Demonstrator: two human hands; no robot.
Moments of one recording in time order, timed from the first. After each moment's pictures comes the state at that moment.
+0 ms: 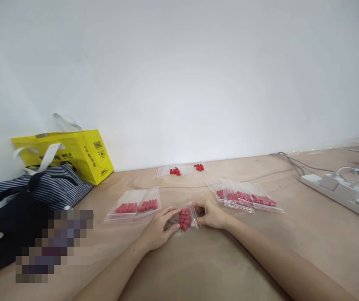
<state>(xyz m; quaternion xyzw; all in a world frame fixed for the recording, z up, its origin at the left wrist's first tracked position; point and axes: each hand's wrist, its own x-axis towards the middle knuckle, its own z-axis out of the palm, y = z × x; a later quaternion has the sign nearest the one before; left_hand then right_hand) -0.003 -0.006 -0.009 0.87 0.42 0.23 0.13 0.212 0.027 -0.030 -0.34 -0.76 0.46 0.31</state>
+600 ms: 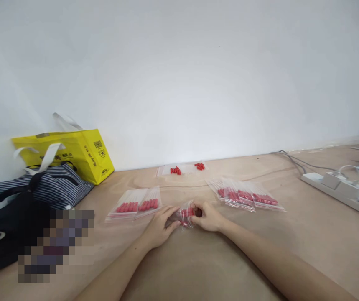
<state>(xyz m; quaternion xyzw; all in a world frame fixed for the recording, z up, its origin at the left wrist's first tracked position) -0.001 -0.004 -0.009 0.85 0.44 0.25 0.13 0.197 0.016 -0.028 -0.39 -0.75 0.40 0.36</state>
